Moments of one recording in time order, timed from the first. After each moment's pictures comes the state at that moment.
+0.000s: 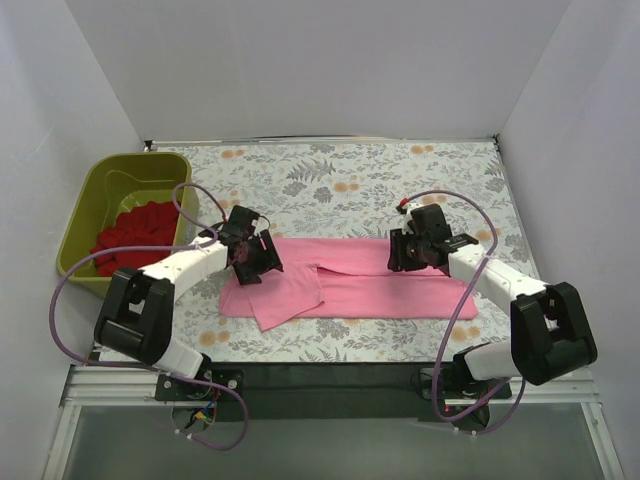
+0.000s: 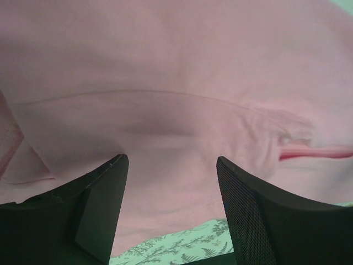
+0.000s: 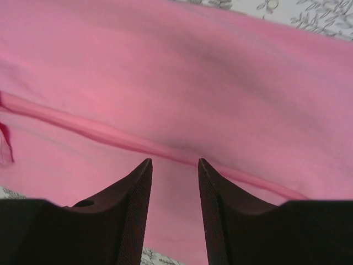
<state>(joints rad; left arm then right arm) -0.38 1.49 0.85 -0.47 0.08 -0.76 0.38 1.36 0.77 -0.33 -0.14 0.22</state>
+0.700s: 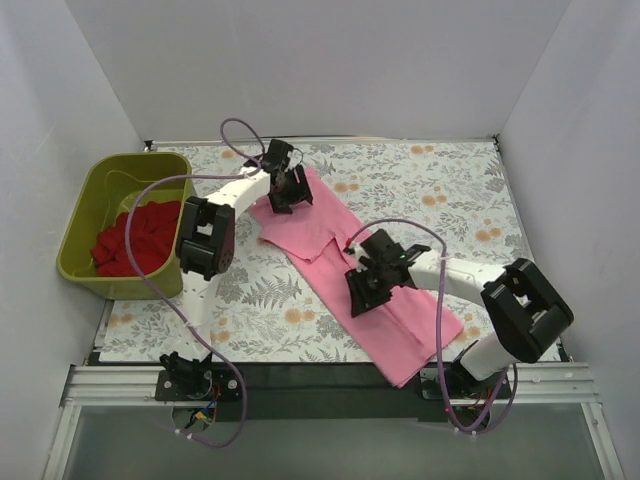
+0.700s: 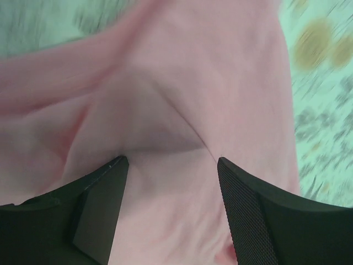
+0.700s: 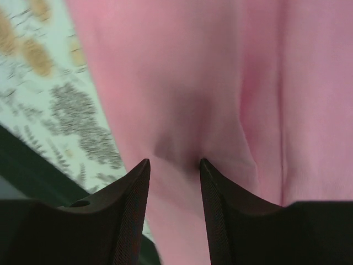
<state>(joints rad) -0.36 2.21 1.70 -0.58 0.09 -0.67 0.65 1.49 0.77 -0.45 -0.32 0.25</state>
